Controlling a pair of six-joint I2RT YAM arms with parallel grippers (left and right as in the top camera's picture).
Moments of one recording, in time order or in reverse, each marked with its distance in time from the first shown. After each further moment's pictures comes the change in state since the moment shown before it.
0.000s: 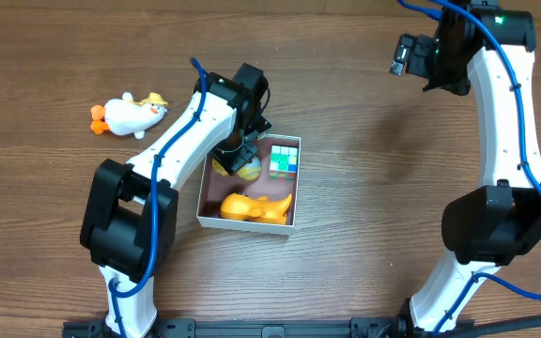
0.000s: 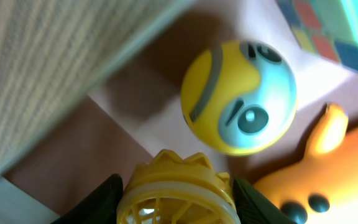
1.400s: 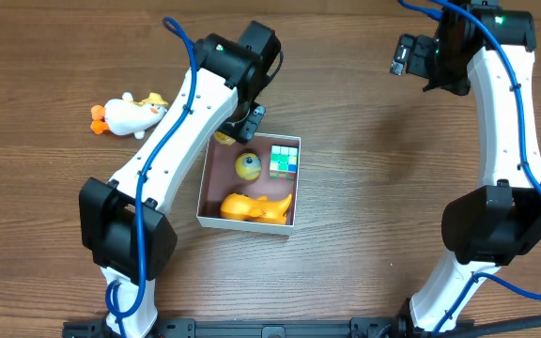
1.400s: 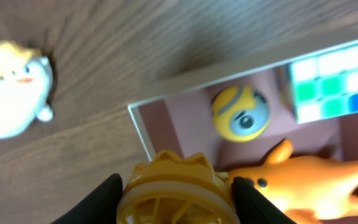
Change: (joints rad) left arm -0.030 -0.002 0.353 -0.269 -0.105 -0.380; right arm 0.000 0.000 0.000 0.000 0.000 0.001
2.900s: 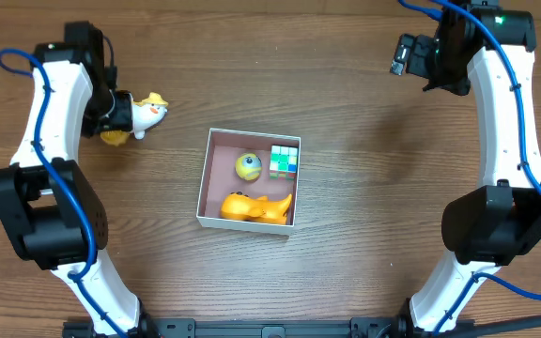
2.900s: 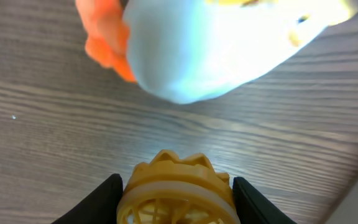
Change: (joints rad) left arm 0.630 0.000 -0.210 0.211 0.121 0.053; right arm 0.000 0.000 0.000 0.000 0.000 0.000
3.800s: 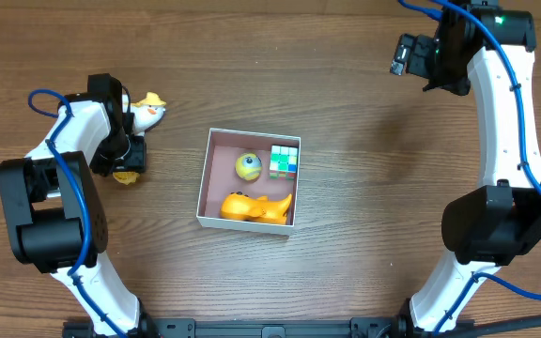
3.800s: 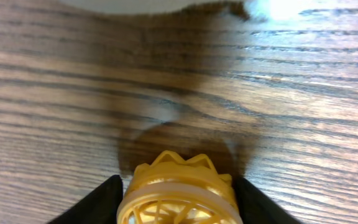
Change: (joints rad) left arm 0.000 -0.017 -0.425 0.310 -0.058 0.058; right arm 0.000 0.000 0.000 0.000 0.000 0.000
